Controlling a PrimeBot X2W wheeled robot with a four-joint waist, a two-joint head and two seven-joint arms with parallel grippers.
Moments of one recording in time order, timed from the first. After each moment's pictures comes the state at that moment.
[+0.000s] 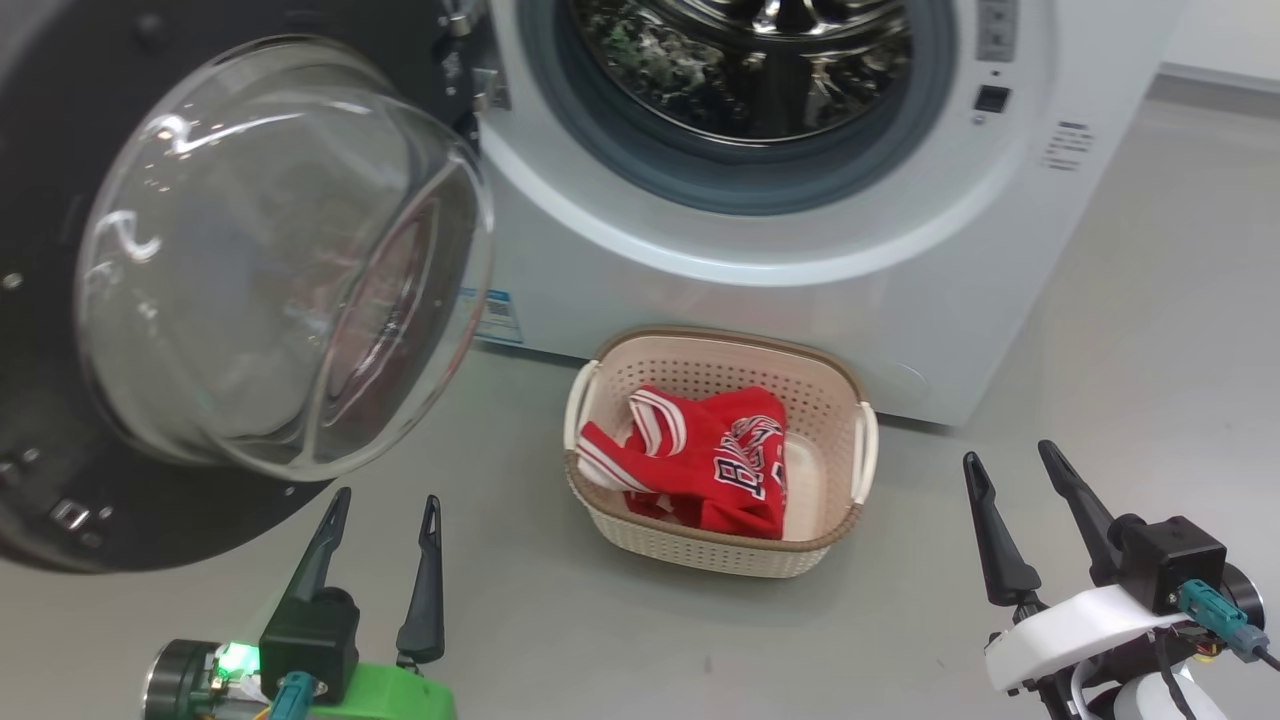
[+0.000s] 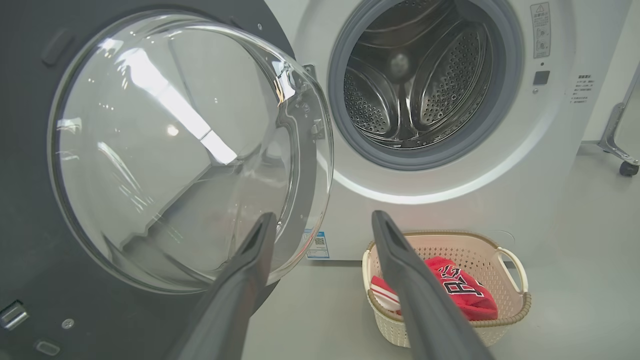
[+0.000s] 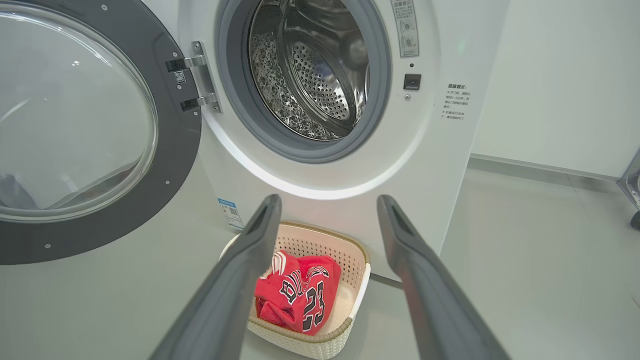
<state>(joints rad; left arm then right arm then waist) 0.10 0.05 -0.22 -0.09 -0.13 0.12 -0.07 0.05 -0.21 0.23 0.06 0.39 -0.03 -0.17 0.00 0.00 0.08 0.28</state>
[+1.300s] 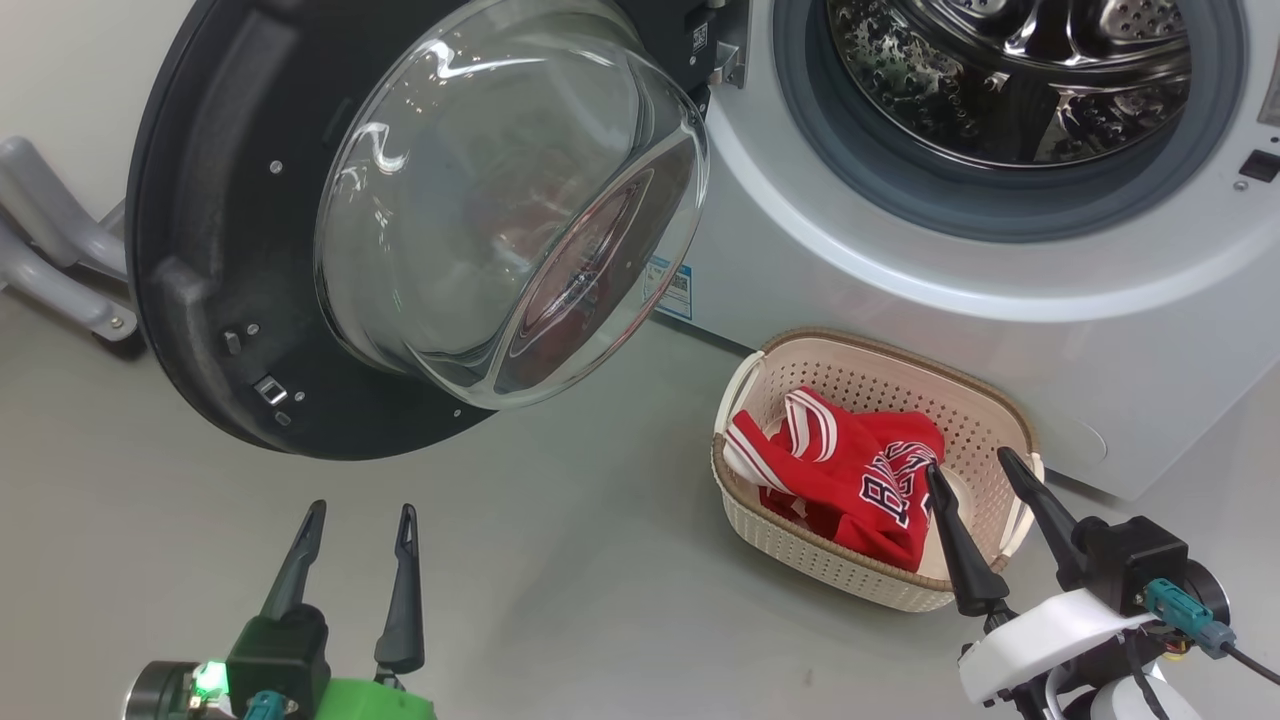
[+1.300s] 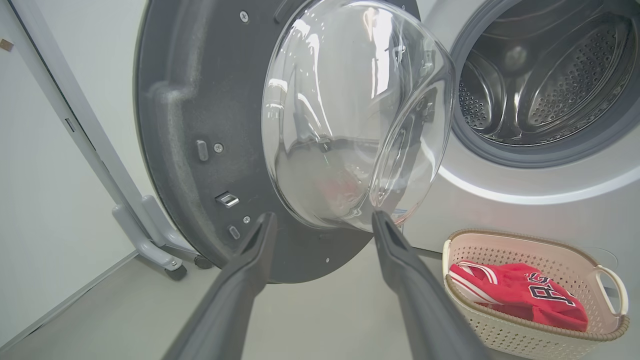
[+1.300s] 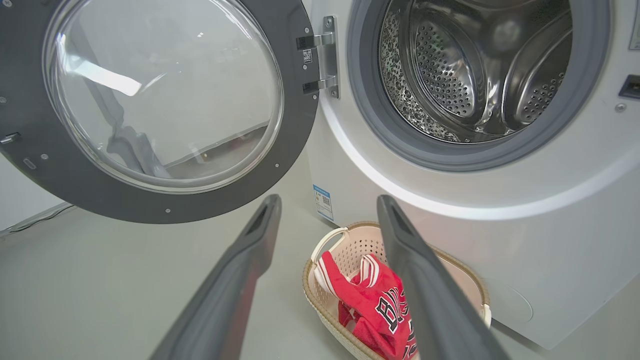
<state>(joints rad) 0.13 0.05 -0.19 -0.10 -0.16 0.12 -0.10 0.05 -0.21 0.28 0.04 0.38 -0.01 -0.14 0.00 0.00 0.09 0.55</state>
